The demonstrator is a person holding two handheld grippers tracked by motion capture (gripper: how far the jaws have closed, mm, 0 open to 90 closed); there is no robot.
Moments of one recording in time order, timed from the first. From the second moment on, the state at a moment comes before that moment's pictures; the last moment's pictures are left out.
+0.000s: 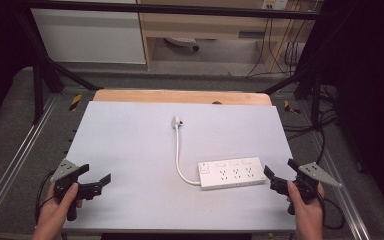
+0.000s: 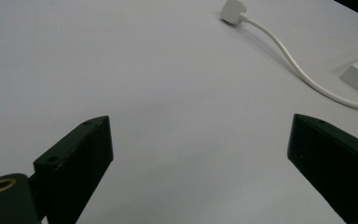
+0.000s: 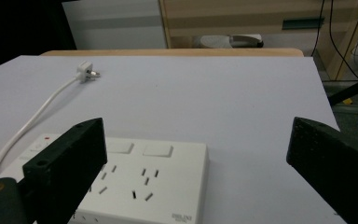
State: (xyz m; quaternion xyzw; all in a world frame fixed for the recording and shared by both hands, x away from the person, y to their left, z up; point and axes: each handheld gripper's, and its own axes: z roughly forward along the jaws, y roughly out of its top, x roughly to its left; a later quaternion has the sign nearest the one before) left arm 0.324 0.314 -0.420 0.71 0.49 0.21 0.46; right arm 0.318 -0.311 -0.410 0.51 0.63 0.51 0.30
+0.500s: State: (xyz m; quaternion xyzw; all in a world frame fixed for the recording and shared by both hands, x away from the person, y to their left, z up) left arm 0.324 0.313 -0.420 0.71 0.48 0.21 0.46; right arm 0.315 -0.327 -0.433 0.52 0.67 0.45 0.27
